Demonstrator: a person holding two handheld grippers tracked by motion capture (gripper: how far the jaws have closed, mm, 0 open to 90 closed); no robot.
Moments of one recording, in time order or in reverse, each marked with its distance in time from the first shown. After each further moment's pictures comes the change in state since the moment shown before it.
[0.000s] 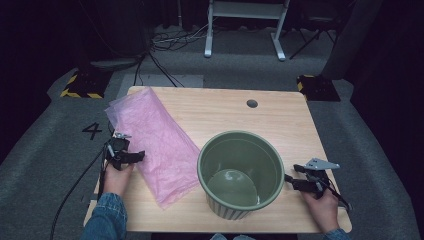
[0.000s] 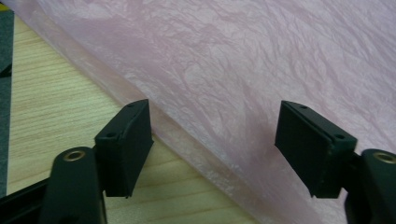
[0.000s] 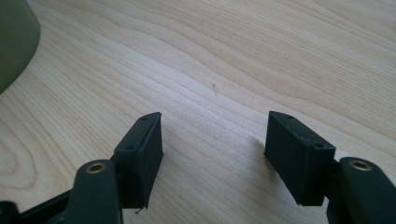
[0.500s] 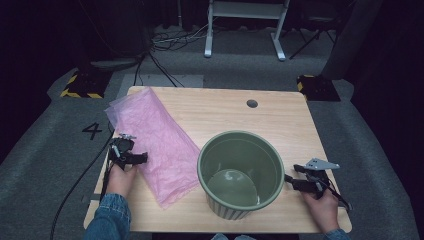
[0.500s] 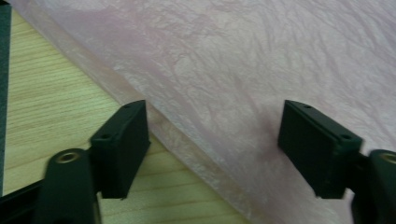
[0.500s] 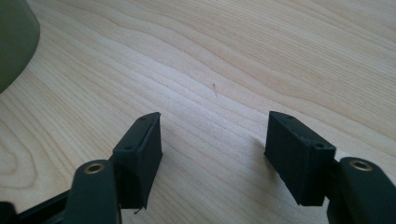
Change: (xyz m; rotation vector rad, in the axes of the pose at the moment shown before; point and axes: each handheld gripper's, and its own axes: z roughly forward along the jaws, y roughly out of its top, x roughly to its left) left arm -0.019 0.005 -0.001 0.059 0.045 0.020; right arm 0.000 0.000 0.000 0.001 -0.003 -0.002
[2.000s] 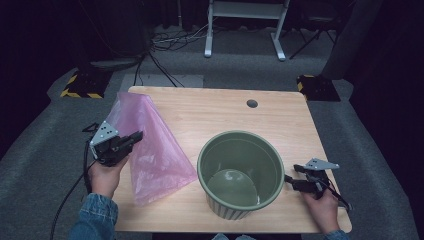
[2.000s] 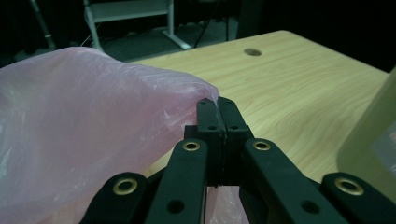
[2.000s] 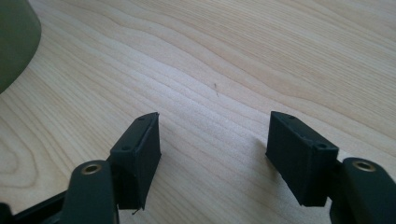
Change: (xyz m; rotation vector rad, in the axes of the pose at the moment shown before) left arm -0.006 0.010 -0.117 -0.560 -0.333 0.182; right arm 0.000 0.000 0.000 0.001 0.001 -0.003
